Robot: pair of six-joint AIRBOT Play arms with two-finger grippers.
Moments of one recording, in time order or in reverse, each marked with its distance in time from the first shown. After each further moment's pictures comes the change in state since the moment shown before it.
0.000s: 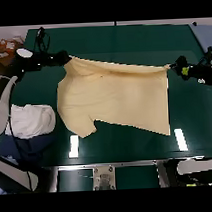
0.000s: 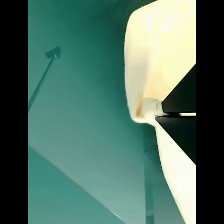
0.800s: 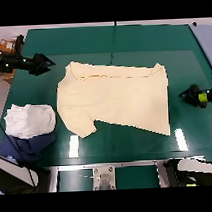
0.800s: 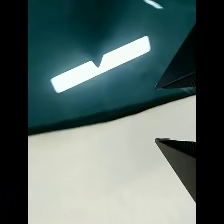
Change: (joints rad) left arm 0.284 -0.037 0.149 0.060 -0.584 -0.128; right arm -0.289 0.190 -0.227 -0.502 0.541 0.069
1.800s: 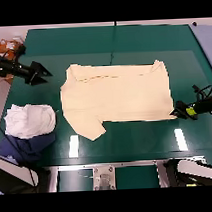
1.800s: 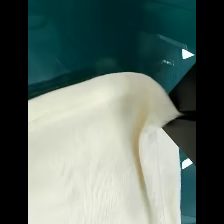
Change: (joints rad) left arm 0.029 0.000 -0.032 0.123 -0.234 -0.126; right arm 0.110 0.066 -0.158 -0.142 -0.045 0.032
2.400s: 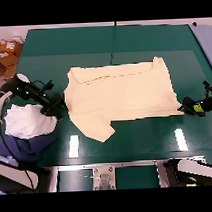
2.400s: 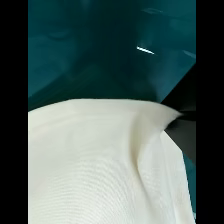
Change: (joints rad) left arm -0.179 0.100 -0.497 0.178 0.031 -0.124; right arm -0.068 0.000 0.042 -0.002 -0.064 -0.042
